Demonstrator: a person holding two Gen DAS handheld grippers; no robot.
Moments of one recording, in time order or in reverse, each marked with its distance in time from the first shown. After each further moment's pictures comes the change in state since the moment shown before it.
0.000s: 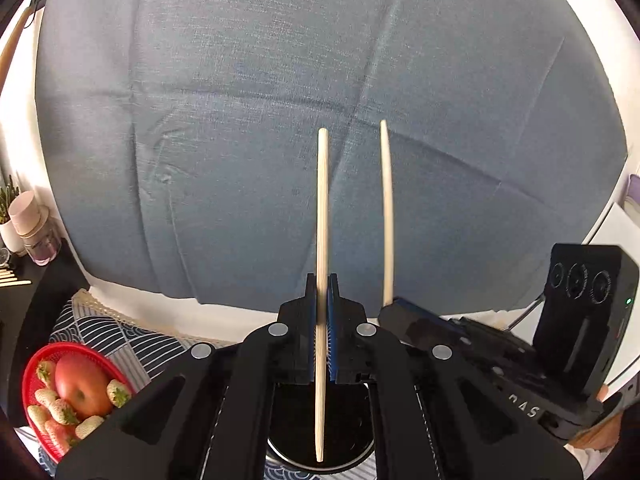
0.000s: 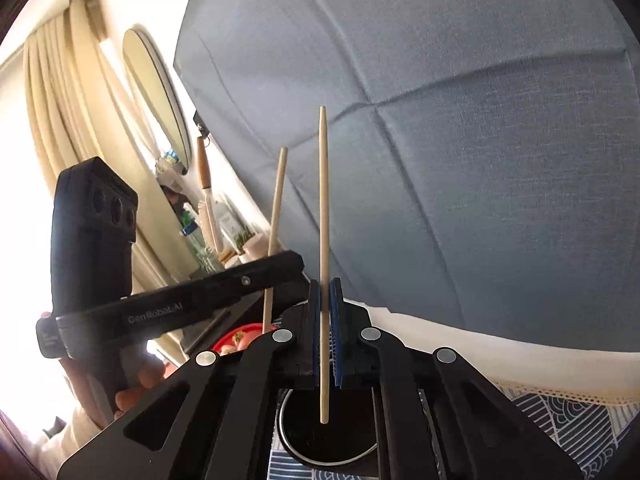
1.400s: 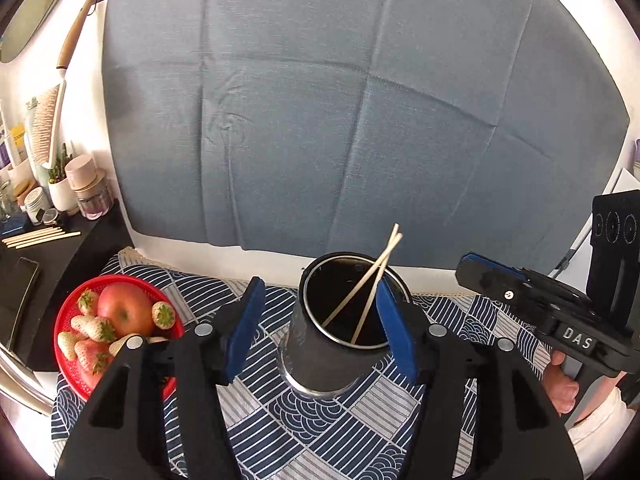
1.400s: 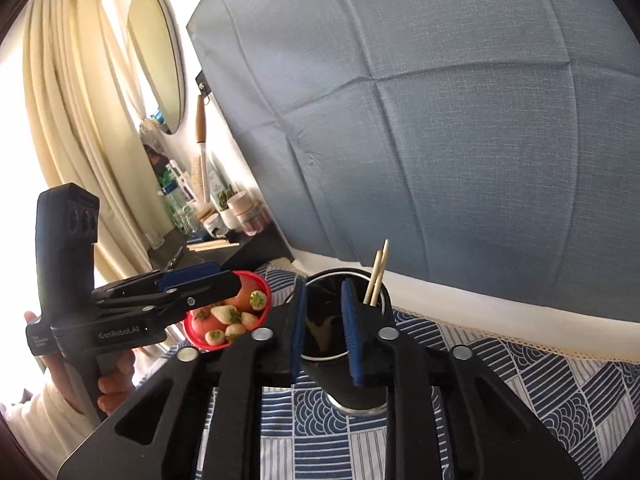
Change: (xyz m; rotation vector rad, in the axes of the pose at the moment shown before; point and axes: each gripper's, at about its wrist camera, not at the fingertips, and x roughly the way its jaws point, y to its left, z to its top) left arm -0.060 -0.001 -0.060 0.029 0.040 0.149; right arm -0.059 0.037 -0.048 -0.087 0.056 -0.148
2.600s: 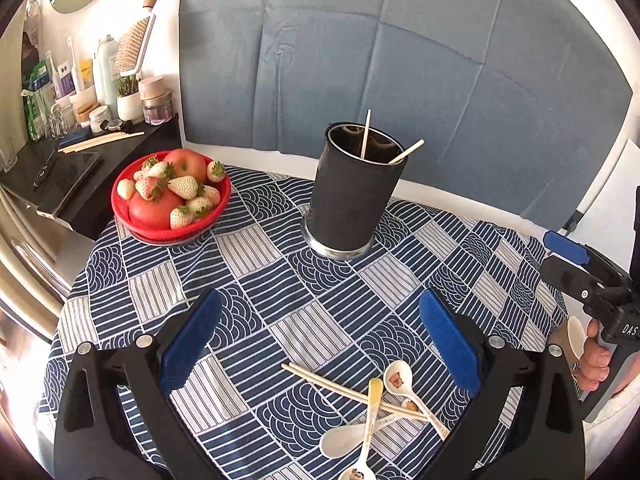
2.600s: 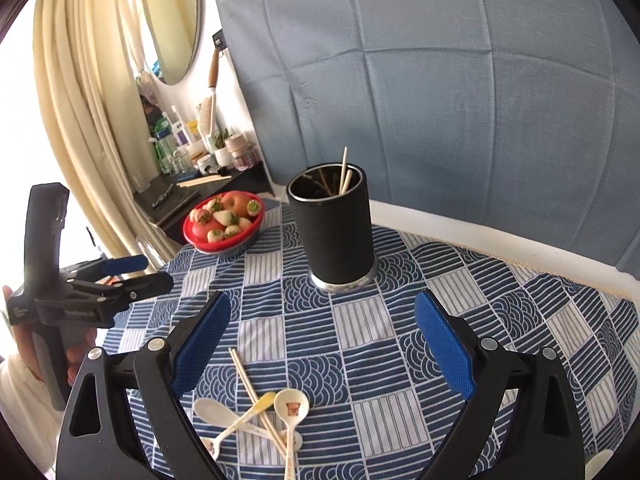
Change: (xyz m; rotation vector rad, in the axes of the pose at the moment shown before) left arm -0.091 -0.016 -0.134 -0.063 0.109 0.098; right arm -0.111 0.038 -0.107 -0.085 0.103 -0.151
